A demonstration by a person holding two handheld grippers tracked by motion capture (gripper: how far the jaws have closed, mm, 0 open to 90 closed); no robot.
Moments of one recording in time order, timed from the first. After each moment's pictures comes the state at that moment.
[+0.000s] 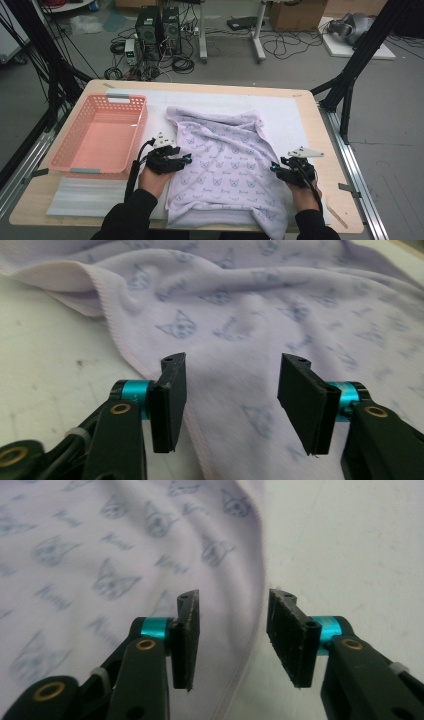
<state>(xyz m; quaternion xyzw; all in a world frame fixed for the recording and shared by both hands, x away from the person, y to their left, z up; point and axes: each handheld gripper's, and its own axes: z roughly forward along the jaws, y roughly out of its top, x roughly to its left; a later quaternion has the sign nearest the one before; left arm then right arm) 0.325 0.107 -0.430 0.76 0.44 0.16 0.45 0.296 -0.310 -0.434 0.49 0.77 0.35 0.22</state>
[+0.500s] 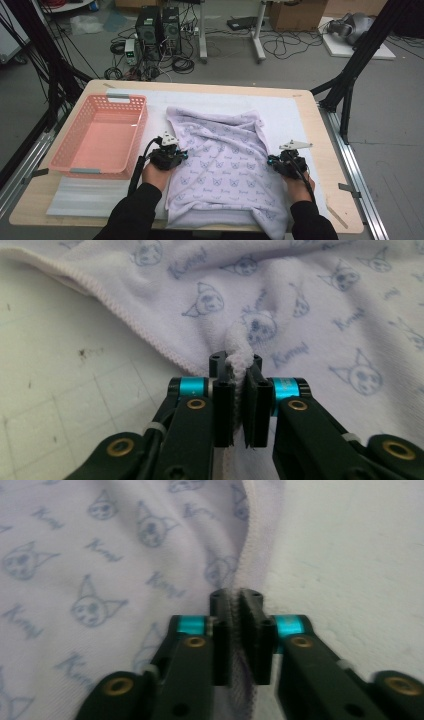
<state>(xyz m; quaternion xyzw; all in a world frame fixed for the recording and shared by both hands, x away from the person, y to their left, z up) 0.337 0.102 -0.446 0.79 0.43 0.15 0.40 0.323 -0.299 -0.443 0.47 0.80 0.34 0.19</state>
